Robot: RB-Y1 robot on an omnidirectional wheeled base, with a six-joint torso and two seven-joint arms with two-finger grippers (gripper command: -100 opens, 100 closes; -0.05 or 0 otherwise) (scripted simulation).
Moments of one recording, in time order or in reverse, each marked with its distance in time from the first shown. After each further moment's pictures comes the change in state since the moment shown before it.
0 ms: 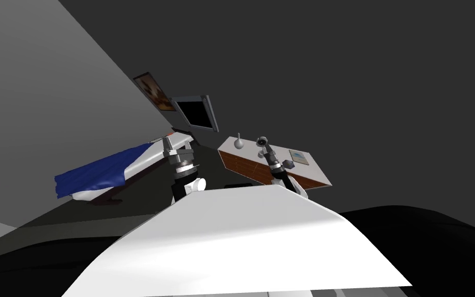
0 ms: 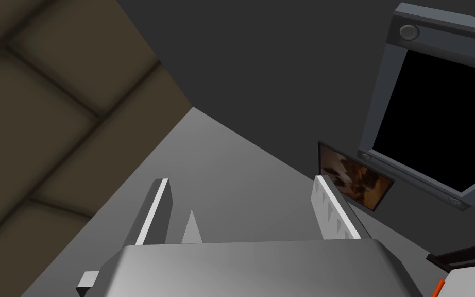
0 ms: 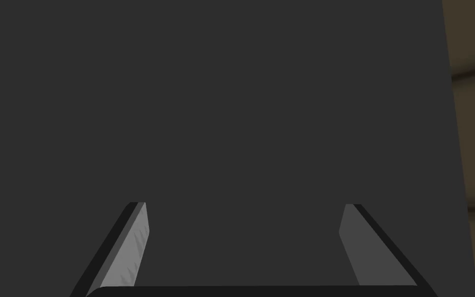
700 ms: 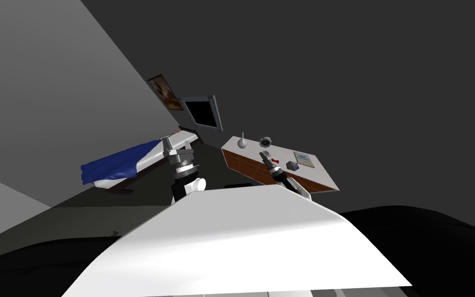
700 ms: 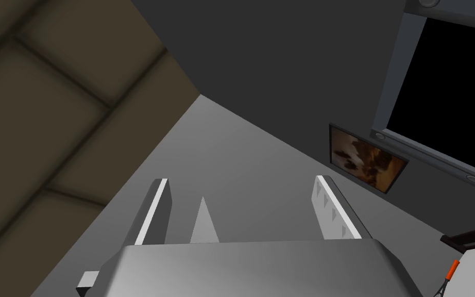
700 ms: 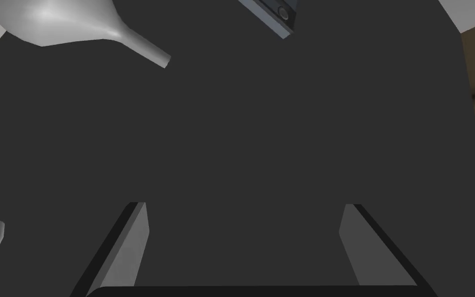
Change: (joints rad) left arm 0.000 0.000 0.000 0.000 0.000 0.000 0.000; right arm -0.008 -0.160 0.051 0.180 0.081 0.019 0.031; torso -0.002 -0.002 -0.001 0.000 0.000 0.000
